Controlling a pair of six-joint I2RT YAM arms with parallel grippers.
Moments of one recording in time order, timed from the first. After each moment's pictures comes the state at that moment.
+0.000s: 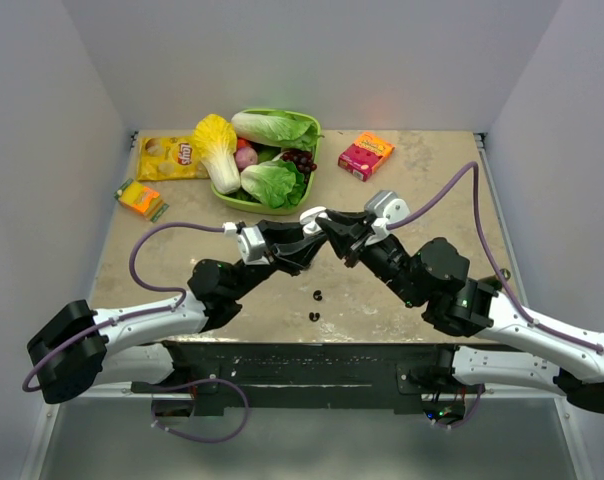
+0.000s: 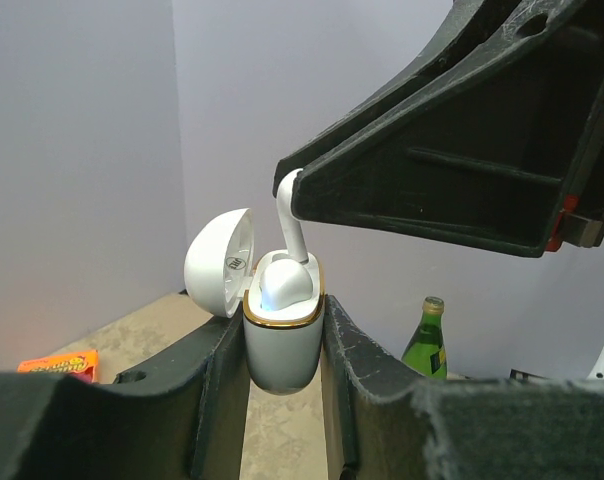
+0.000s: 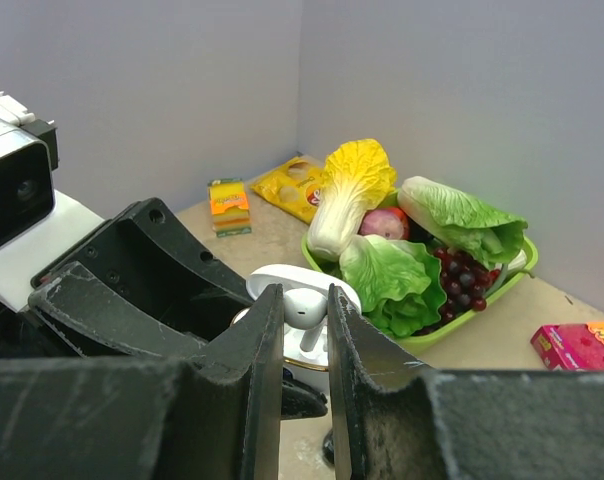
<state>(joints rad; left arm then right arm) -0.97 1.18 0.53 1.21 0.10 -0.11 1.18 0.89 0.99 0.08 0.40 -0.11</state>
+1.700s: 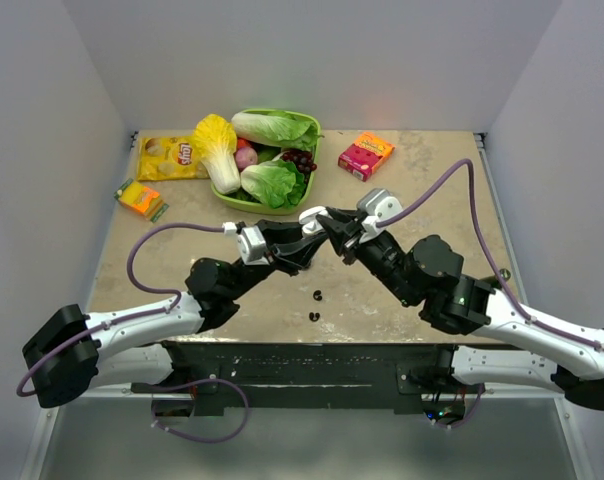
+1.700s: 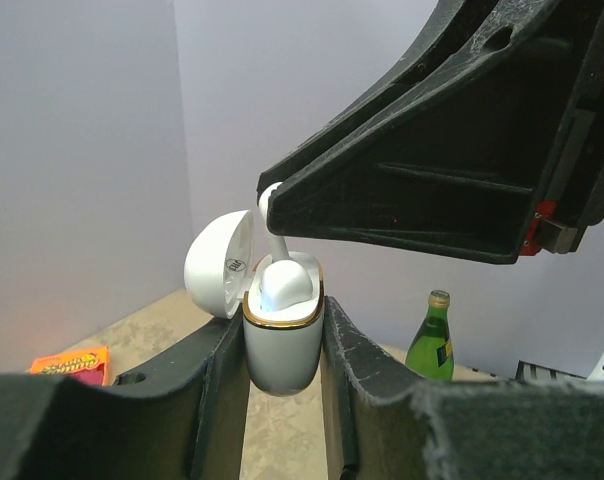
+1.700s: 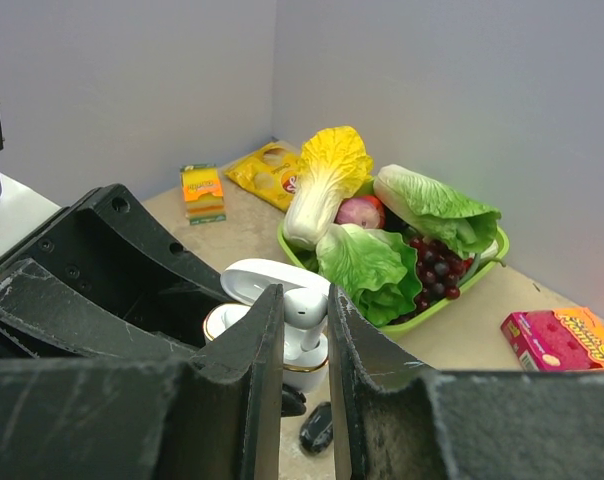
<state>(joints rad) -0.97 1.14 0.54 1.14 0.10 -0.08 1.19 0.92 1.03 0.04 0.46 -0.15</state>
